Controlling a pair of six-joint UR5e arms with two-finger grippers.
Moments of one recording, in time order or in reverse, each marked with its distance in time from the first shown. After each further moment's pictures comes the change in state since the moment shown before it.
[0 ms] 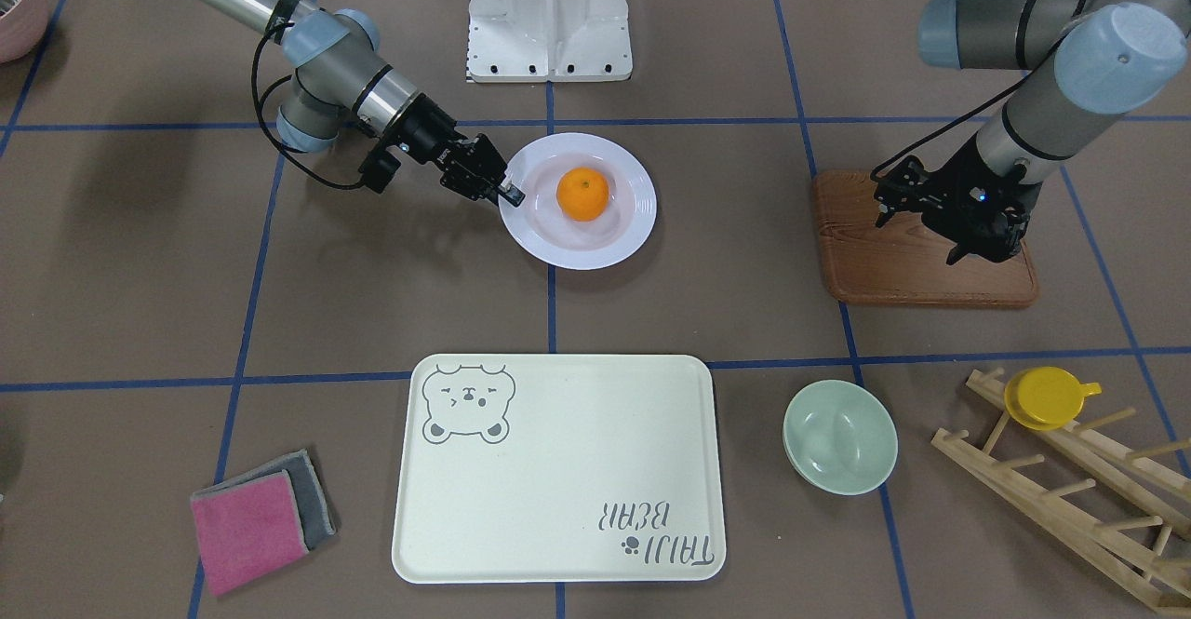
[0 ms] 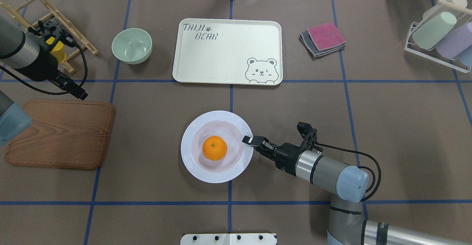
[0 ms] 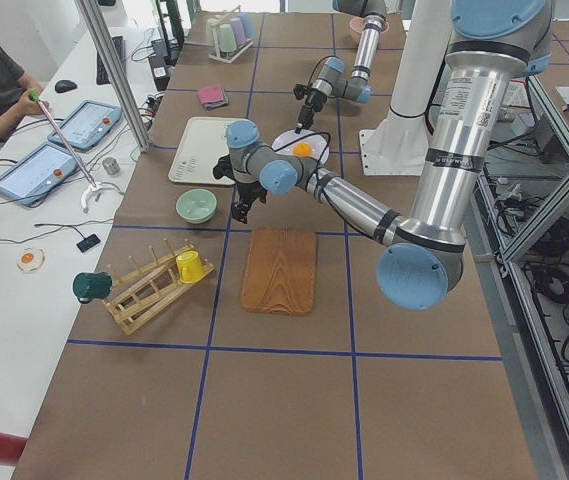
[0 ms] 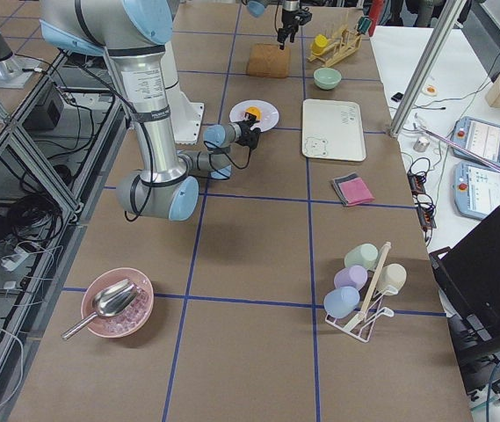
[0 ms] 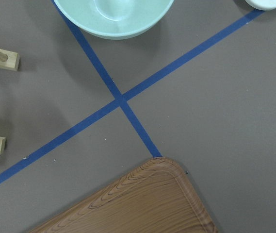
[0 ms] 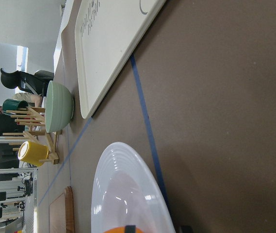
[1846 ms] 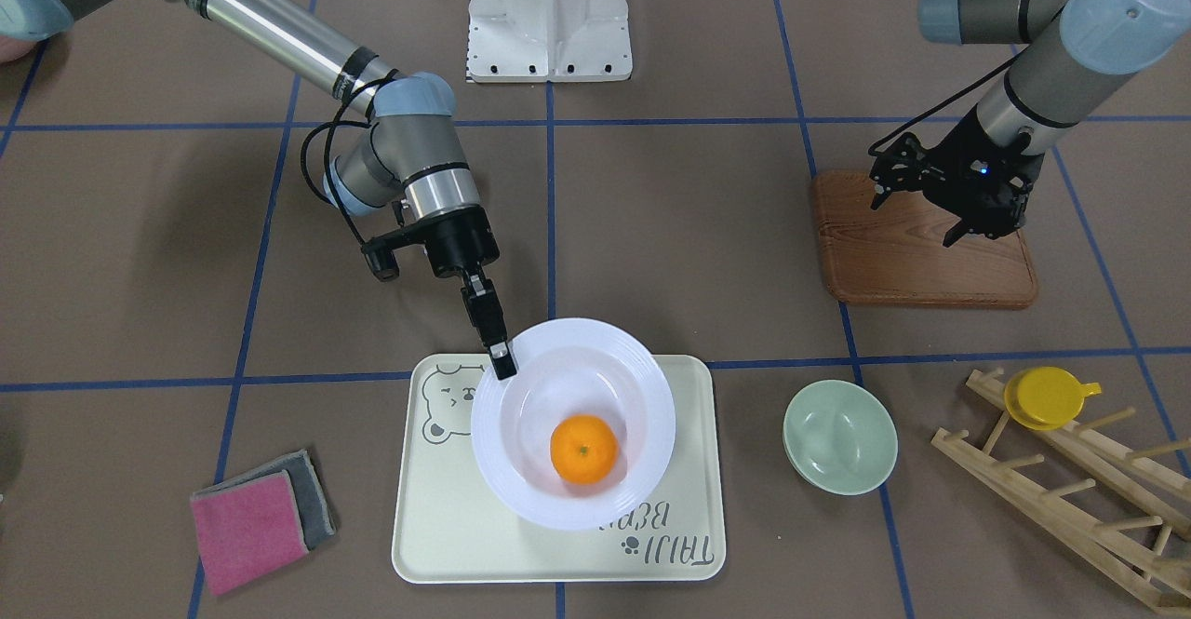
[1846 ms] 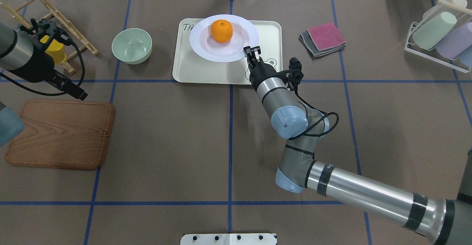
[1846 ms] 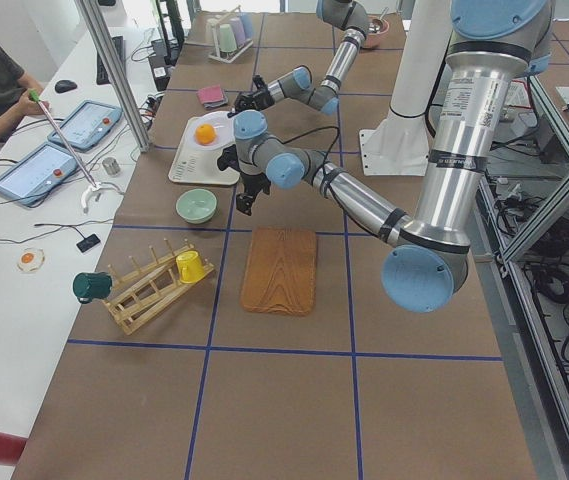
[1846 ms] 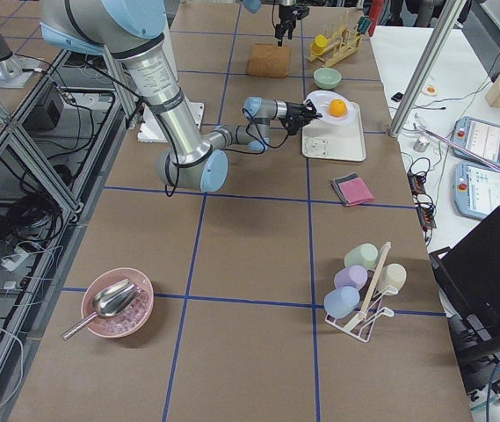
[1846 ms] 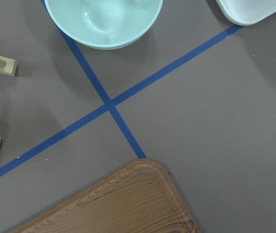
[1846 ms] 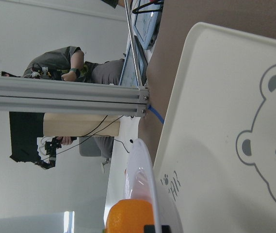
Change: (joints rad) left arm 0.001 0.023 -0.076 0.004 -0.001 -0.054; right arm 0.216 0.364 -0.294 -0.348 -0.420 0.505
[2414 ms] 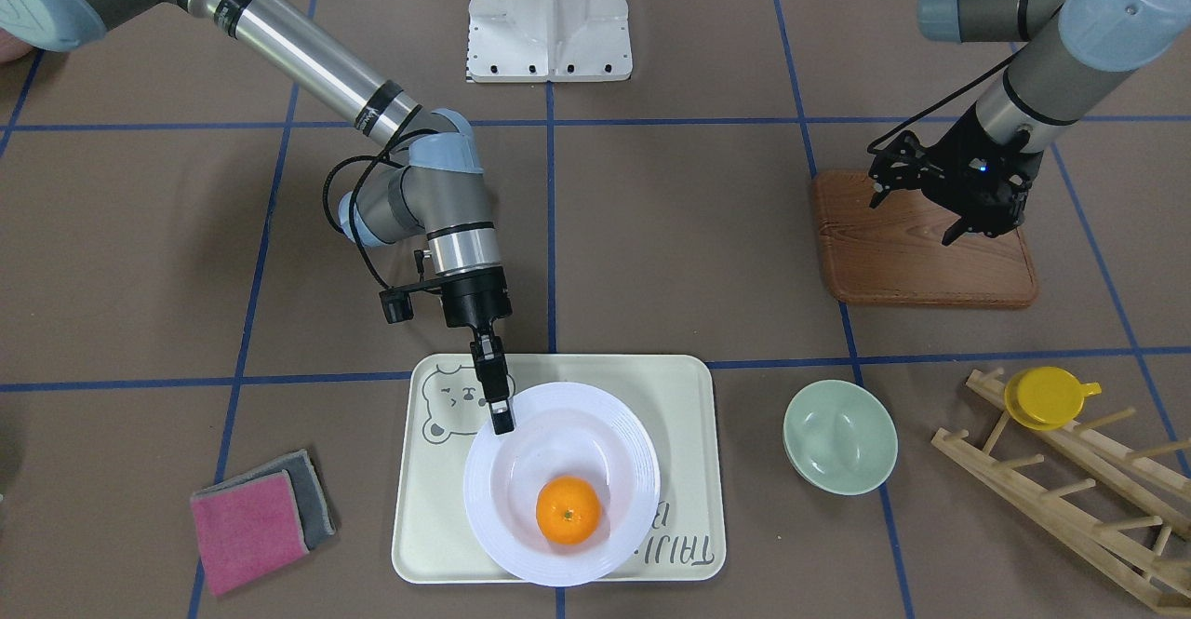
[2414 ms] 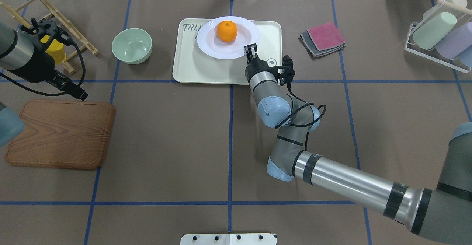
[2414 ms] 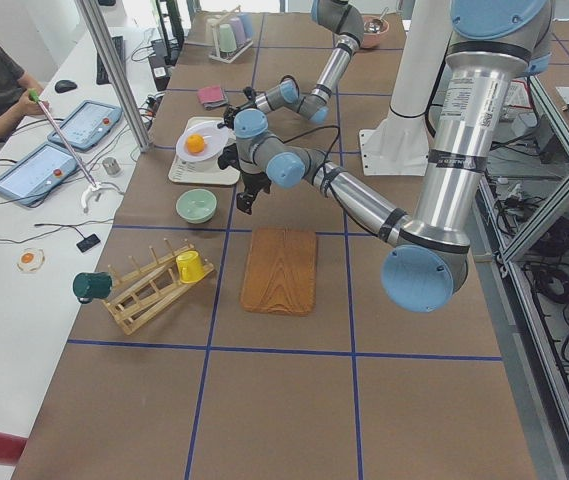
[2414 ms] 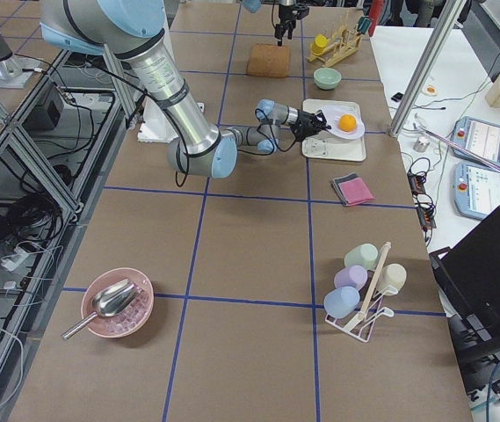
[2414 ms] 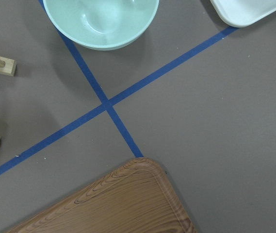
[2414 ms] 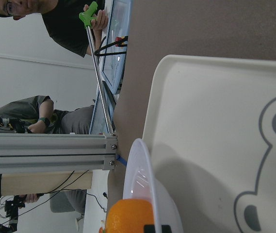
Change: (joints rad) left arm 0.002 -0.003 -0.003 0.000 0.001 -0.001; right arm 0.014 0.086 -0.175 -0.036 0.013 0.077
